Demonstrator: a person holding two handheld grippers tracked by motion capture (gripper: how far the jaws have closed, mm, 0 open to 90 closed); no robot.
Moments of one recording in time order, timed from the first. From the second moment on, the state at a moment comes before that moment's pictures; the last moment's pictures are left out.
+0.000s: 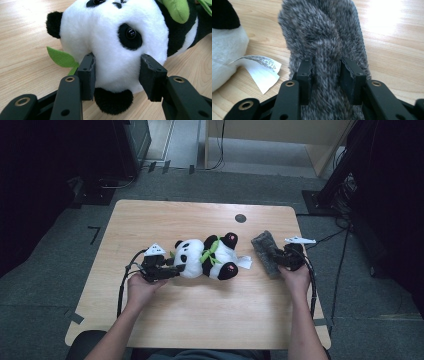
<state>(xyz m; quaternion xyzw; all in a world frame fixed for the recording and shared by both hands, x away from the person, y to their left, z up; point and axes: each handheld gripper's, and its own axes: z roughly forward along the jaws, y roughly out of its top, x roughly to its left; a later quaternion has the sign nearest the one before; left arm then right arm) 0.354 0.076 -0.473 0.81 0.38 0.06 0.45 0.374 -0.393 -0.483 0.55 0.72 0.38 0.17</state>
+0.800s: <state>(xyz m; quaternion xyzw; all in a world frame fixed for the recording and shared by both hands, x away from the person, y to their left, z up) 0.353 0.075 -0.471 0.81 0.38 0.07 0.44 0.342 -0.362 -0.451 0.51 0.72 0.42 0.18</state>
